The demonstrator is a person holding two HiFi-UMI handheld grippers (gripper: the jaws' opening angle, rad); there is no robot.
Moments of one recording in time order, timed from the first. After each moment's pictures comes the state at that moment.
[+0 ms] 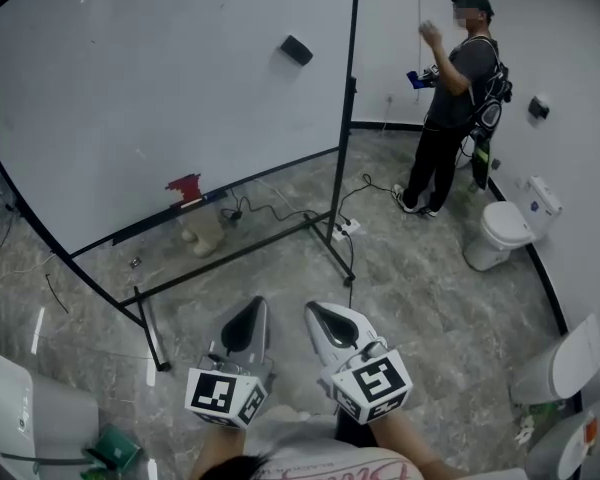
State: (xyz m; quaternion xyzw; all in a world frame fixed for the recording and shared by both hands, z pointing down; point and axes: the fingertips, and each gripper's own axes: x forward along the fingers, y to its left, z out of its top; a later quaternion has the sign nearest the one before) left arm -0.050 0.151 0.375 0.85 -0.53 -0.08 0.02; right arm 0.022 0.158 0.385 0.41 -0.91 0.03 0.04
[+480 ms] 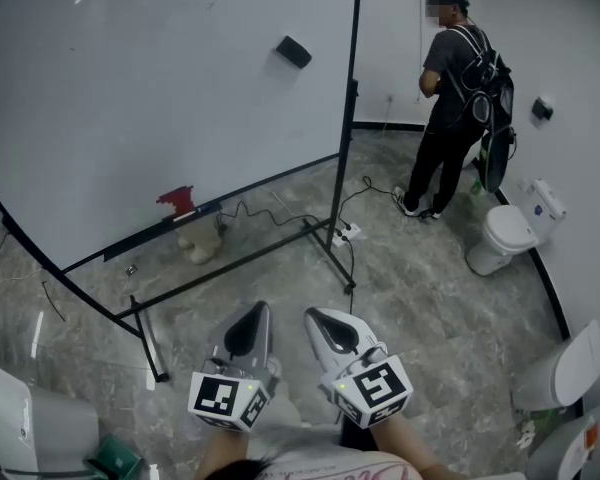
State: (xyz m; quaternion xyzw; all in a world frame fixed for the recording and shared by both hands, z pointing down) left arm -0.046 0.096 0.389 0.85 -0.52 -0.08 0.03; right arm 0.023 0.109 0.396 0.41 -0.91 0.03 0.04
